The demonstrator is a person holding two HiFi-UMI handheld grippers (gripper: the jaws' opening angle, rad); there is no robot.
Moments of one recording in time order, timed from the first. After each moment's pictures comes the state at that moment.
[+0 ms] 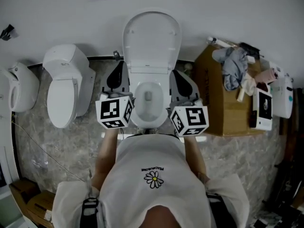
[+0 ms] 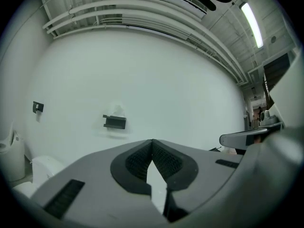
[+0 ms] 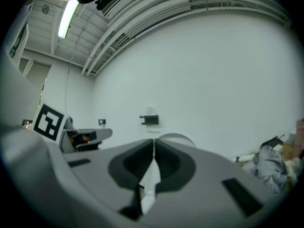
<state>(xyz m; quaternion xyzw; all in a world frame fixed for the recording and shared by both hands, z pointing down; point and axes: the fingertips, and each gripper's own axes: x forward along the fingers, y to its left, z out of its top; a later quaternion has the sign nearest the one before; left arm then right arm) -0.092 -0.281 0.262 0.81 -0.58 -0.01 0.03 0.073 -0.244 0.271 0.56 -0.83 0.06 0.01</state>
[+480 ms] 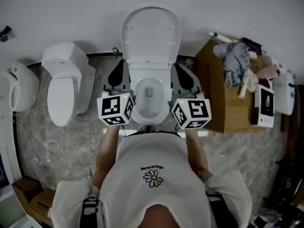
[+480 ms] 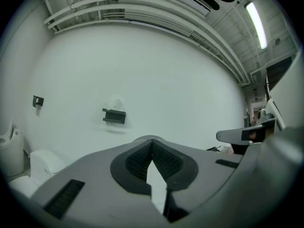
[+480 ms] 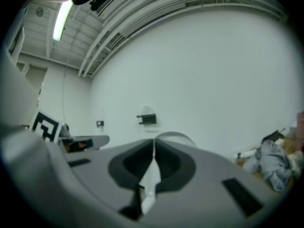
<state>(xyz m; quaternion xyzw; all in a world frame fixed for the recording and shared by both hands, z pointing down) -0.084 -0.292 0.284 0.81 -0.58 -0.01 0.05 0.083 -0.264 0.280 0.56 -0.82 0.08 0.00</state>
